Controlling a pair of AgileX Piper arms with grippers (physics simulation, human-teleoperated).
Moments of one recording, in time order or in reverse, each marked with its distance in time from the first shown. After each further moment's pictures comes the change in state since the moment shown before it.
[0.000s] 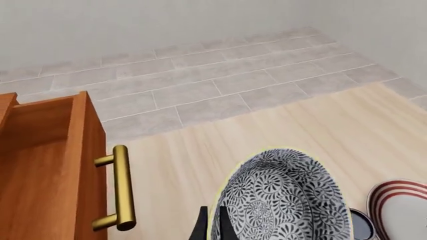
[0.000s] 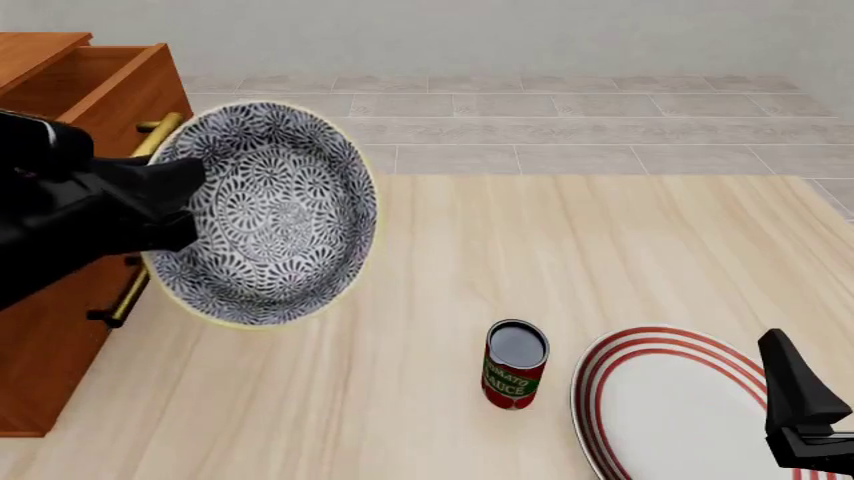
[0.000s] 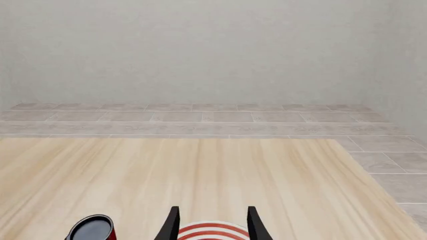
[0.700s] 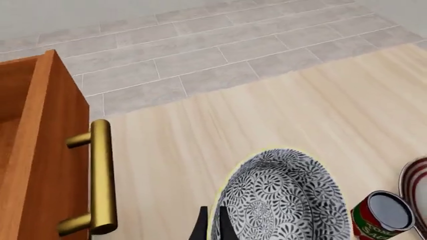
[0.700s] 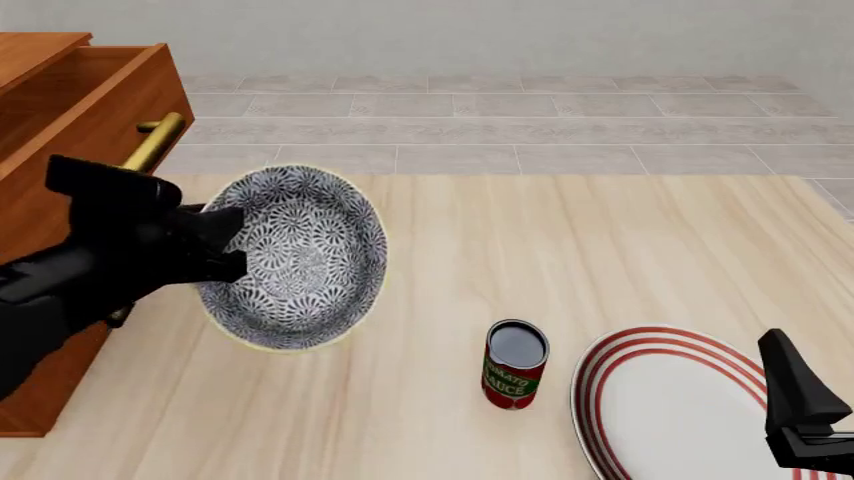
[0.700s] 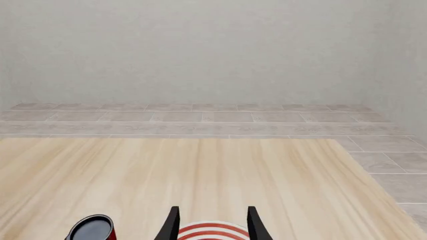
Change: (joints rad) left arm 0.025 0.194 0.096 -0.162 0.032; right arm 0.000 0.000 0.000 0.000 0.000
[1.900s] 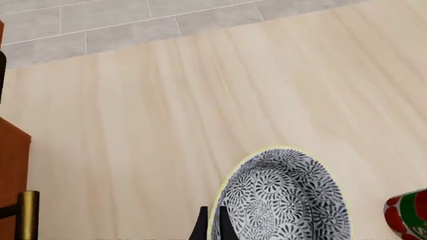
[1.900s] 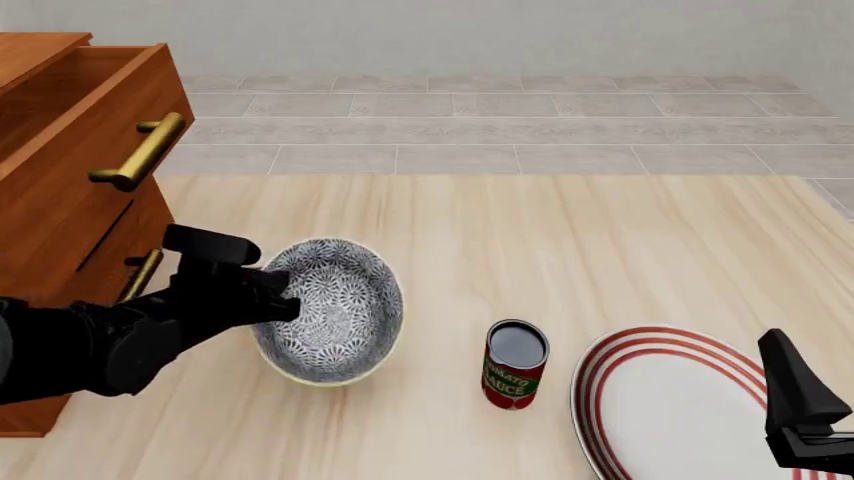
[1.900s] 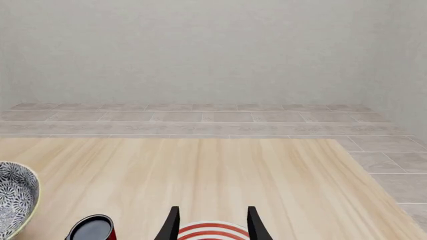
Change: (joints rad) left arm 0.007 0.440 0.057 -0.288 -0.033; right arm 0.000 0.000 0.000 0.000 0.000
